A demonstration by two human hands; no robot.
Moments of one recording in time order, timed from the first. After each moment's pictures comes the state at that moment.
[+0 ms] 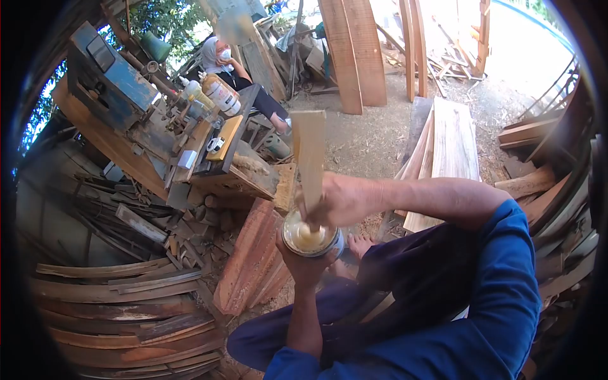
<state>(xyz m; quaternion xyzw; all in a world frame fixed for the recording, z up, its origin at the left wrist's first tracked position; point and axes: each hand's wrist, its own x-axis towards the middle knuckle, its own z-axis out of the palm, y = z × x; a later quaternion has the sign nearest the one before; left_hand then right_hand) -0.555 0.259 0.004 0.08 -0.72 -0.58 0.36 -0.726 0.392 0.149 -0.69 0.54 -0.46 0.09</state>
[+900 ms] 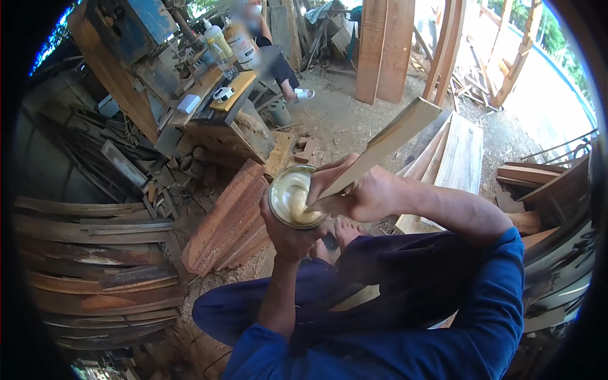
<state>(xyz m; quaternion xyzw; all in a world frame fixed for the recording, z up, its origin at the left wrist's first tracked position) -0.561 0.258 0.037 0.03 -0.67 -0.59 0.44 -0.710 0.403 0.176 -0.72 0.55 -0.42 0.05</state>
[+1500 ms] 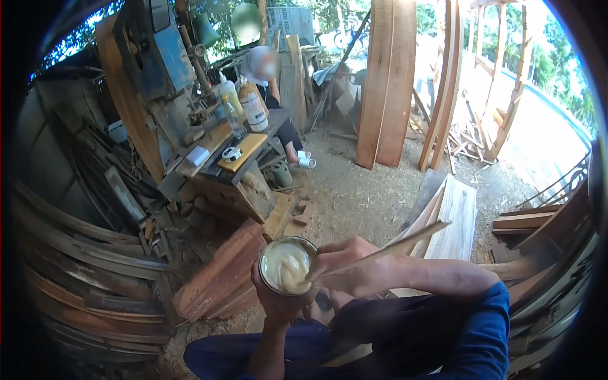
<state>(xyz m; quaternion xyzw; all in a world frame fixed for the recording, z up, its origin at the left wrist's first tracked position) -0.549 0.244 0.041 0.05 -0.75 -0.45 0.48 -0.703 0.412 0.199 -0.72 0.52 -0.43 0.13</state>
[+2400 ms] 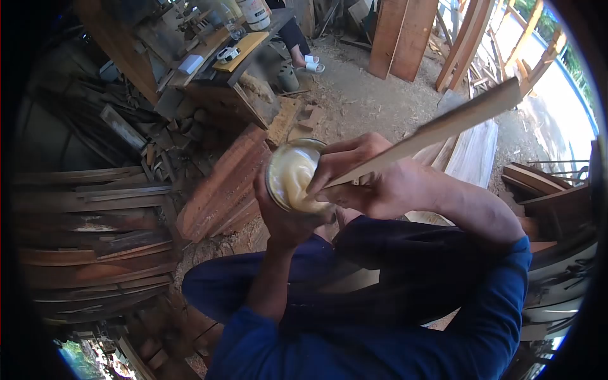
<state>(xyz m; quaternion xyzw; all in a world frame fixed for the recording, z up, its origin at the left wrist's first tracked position) -0.551 0.262 0.044 0.04 -0.73 -0.48 0.48 -0.702 0.400 0.176 -0.71 0.50 -0.48 0.08</state>
